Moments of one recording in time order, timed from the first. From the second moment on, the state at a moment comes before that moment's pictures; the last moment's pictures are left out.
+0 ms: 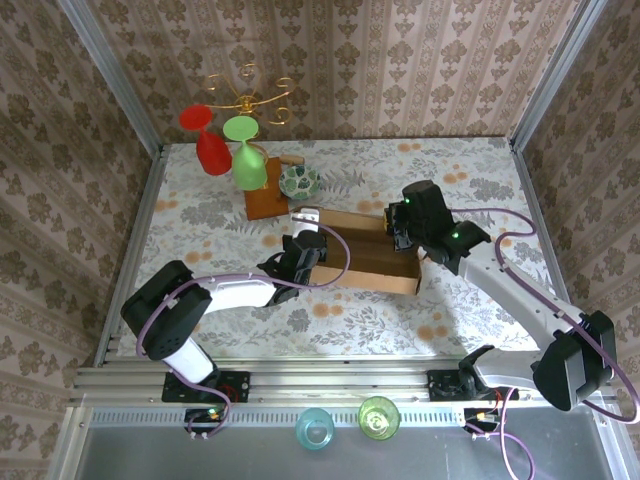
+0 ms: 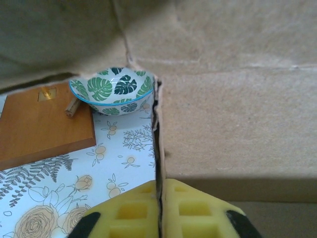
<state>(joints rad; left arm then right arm) -0.91 1.61 0.74 0.41 -0.63 -0.31 0.48 1.25 1.03 -0.45 0.06 1.89</state>
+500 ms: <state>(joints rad) -0.90 1.26 0.70 0.16 -0.42 -0.49 0.47 1.22 0.92 -0.37 0.04 1.89</state>
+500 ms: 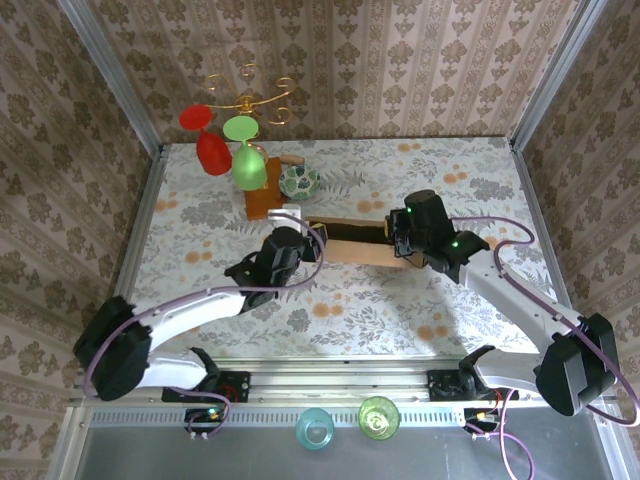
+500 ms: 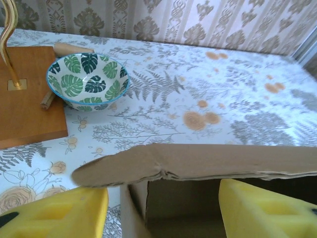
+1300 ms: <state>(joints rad) -0.78 0.97 0.73 -0.28 -0.32 -0.76 0.47 1.01 0.70 -0.34 -0.01 1.71</state>
